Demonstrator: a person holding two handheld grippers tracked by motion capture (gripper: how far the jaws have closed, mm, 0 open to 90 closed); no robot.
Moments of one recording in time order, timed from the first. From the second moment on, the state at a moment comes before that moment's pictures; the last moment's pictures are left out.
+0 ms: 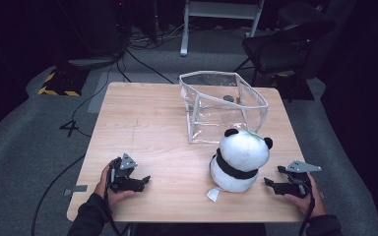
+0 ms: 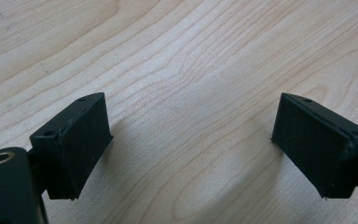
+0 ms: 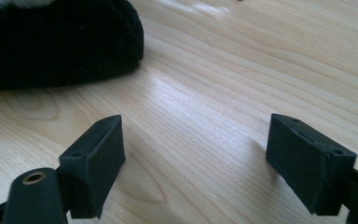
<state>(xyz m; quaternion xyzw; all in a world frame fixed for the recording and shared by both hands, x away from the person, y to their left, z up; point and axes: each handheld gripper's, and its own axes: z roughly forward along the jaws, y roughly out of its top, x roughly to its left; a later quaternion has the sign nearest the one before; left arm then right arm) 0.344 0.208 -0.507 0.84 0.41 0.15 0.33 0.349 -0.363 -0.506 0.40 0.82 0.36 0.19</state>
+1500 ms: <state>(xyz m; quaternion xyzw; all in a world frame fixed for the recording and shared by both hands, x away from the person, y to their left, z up) 0.344 0.208 -0.507 0.84 0.41 0.15 0.33 0.323 -0.327 -0.454 0.31 0.83 0.43 0.18</state>
